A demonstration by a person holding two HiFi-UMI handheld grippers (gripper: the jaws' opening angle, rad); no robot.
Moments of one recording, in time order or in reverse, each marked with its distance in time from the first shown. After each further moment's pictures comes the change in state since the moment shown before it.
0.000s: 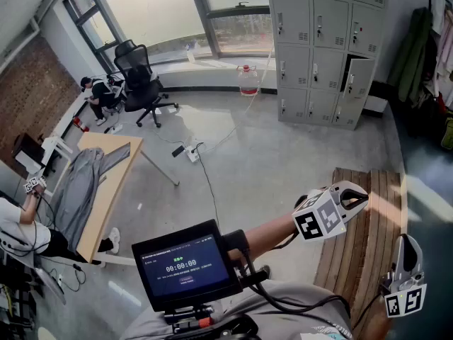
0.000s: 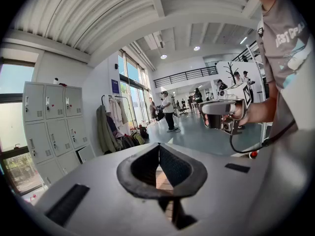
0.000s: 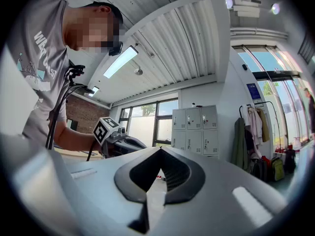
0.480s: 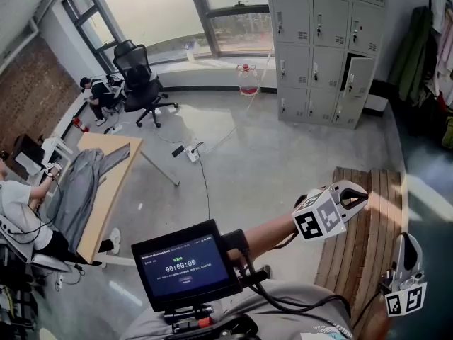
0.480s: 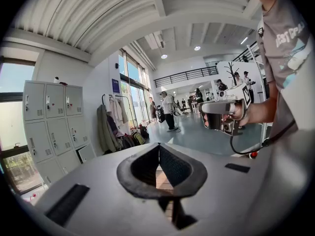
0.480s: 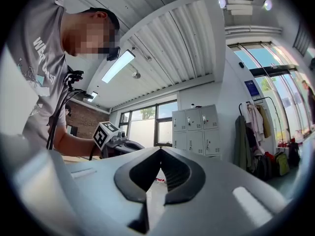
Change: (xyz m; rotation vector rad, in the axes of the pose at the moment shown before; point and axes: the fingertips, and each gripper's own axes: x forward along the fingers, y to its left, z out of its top) left arm -0.002 0.007 -0.006 -0.007 0.004 -0.001; right arm 0.009 0.001 0.000 0.049 -0.042 0.007
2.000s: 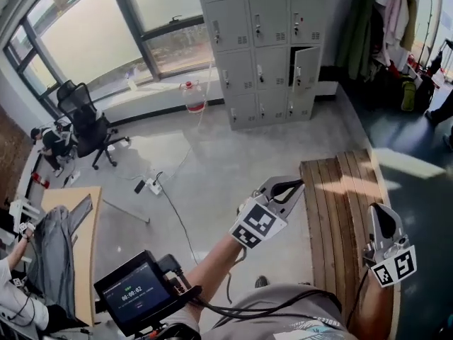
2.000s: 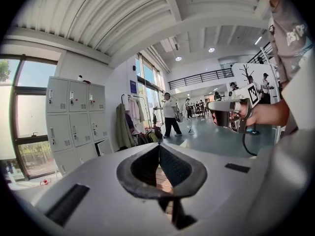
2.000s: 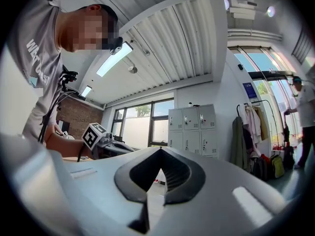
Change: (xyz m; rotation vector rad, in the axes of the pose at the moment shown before) left arm -0.081 0.117 -0.052 -0.084 -0.035 0.166; right arm 0.104 0.011 -0.011 -0.040 0.024 -0.053
